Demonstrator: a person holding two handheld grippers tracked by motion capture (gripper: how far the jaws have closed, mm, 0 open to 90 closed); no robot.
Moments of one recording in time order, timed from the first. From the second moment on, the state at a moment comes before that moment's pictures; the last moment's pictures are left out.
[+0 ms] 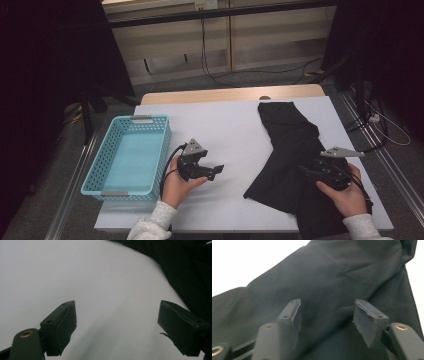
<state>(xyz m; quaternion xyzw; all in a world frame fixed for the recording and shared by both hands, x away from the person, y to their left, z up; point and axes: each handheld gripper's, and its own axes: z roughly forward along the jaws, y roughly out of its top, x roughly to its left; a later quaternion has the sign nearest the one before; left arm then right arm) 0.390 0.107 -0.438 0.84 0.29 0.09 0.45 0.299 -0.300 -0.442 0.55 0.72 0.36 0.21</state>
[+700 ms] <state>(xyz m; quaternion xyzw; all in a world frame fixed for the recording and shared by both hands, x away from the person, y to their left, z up) 0.393 0.107 -0.440 0.84 0.29 0.09 0.45 0.292 -0.292 -0.452 0.56 0.74 0.32 0.19</state>
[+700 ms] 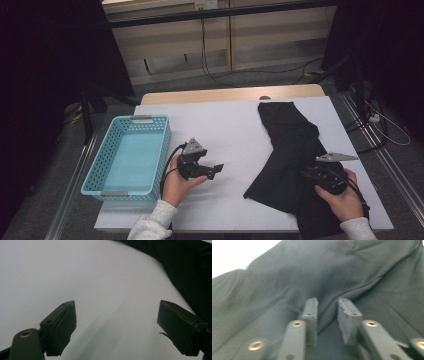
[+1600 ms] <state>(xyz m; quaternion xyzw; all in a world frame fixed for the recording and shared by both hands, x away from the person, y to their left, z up) 0.393 0.105 -0.439 0.84 0.29 0.09 0.45 0.271 -0.326 -0.437 0.56 0.72 0.36 0.18</state>
